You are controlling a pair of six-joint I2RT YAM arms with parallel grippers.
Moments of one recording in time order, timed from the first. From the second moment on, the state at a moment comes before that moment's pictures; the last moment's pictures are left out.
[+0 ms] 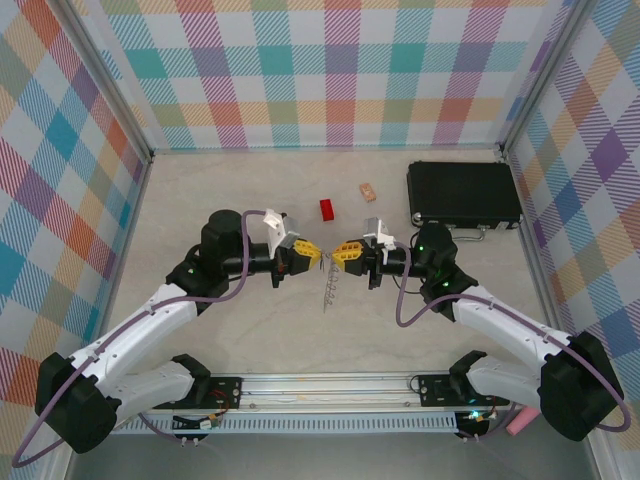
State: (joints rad) left arm -0.57 1.05 0.81 -0.03 0.76 0.05; right arm 0.61 1.10 0.60 0.50 -0.84 0.02
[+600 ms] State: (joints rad) left arm -0.57 1.06 0.81 -0.03 0.81 0.05; right arm 0.61 1.10 0.60 0.50 -0.84 0.02
